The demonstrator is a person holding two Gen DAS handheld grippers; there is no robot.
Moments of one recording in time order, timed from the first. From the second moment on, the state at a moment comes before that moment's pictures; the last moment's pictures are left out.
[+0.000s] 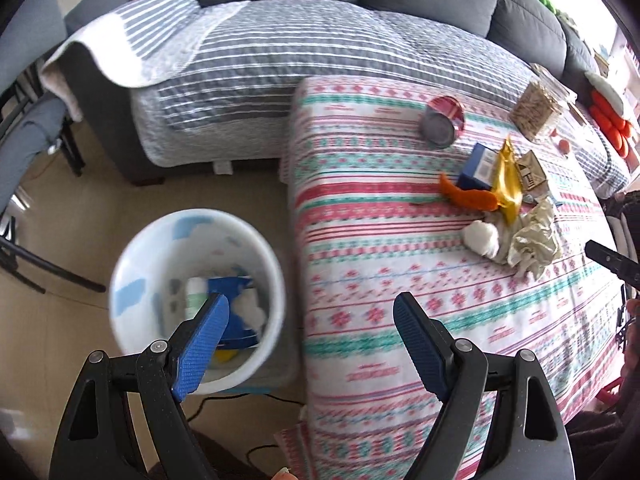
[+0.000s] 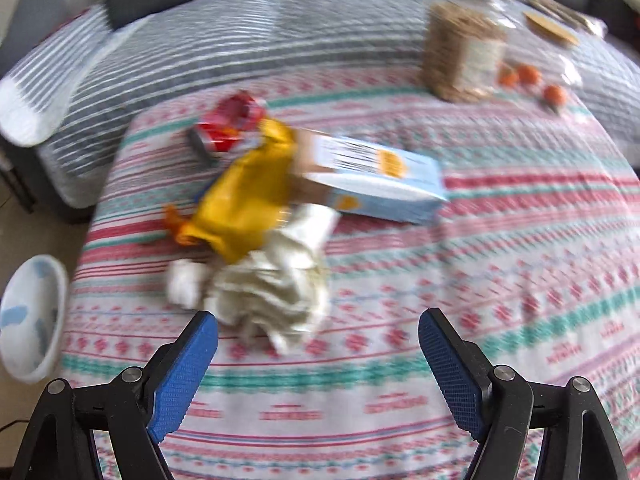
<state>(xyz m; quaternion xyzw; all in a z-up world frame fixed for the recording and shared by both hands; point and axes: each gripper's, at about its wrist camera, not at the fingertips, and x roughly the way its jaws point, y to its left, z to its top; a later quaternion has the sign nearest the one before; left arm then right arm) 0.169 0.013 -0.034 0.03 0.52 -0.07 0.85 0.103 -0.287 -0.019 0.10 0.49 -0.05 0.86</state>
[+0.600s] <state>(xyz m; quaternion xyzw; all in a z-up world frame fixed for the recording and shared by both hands) 0.213 -0.040 -0.060 0.02 0.55 -0.10 0.83 0.157 -0.286 -0.068 0.15 0.55 0.00 0.82</state>
